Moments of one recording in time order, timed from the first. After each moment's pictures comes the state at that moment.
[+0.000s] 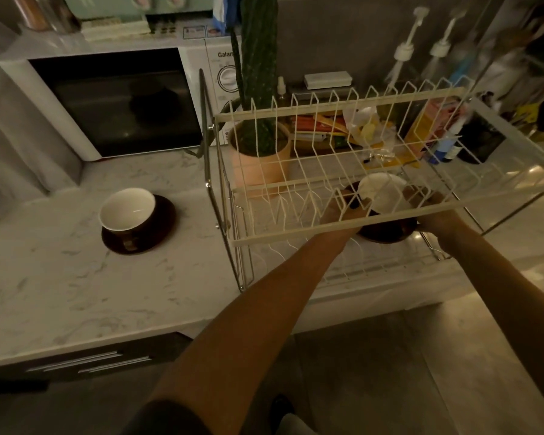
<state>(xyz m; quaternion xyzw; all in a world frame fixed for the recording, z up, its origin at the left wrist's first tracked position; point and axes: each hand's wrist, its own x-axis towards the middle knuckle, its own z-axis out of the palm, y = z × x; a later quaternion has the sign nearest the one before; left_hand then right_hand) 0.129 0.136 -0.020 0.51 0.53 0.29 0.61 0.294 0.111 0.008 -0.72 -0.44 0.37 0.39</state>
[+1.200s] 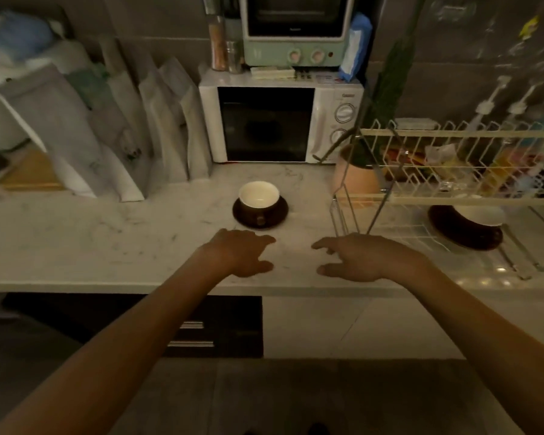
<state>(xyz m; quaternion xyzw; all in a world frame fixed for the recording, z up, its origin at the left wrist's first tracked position) -0.248 -0.005 0.054 0.79 0.58 -0.17 0.12 -0.016 0.007 0.064 -0.51 -0.82 0.18 -0.16</state>
